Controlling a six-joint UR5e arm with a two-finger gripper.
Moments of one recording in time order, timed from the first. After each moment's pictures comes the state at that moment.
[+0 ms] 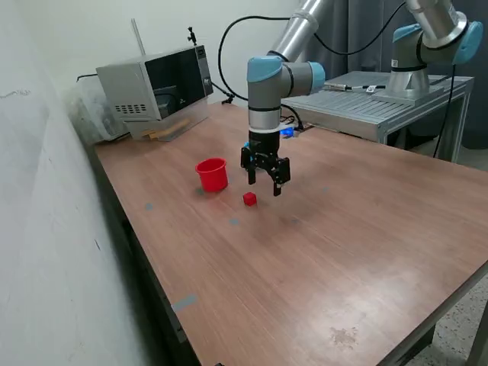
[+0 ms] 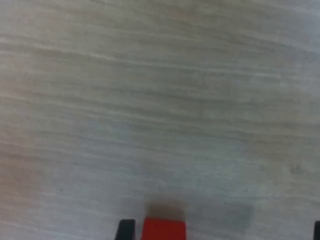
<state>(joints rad) -0.04 -0.75 1.43 -2.41 -1.59 2.93</state>
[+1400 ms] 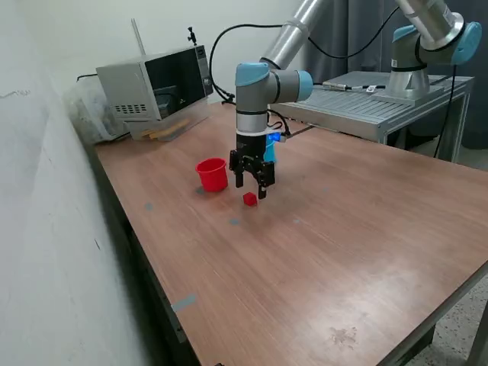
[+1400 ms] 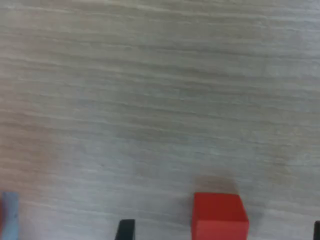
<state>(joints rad) -0.08 -0.71 1.40 -2.47 -1.56 2.92</state>
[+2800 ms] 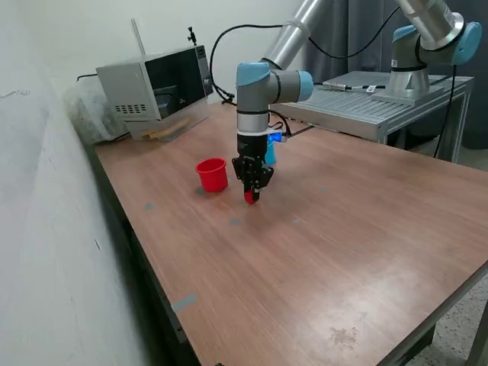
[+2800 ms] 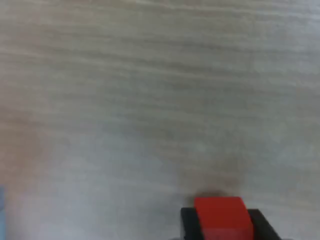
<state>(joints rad) -0.08 -0.72 1.40 -2.48 -1.54 2.91</state>
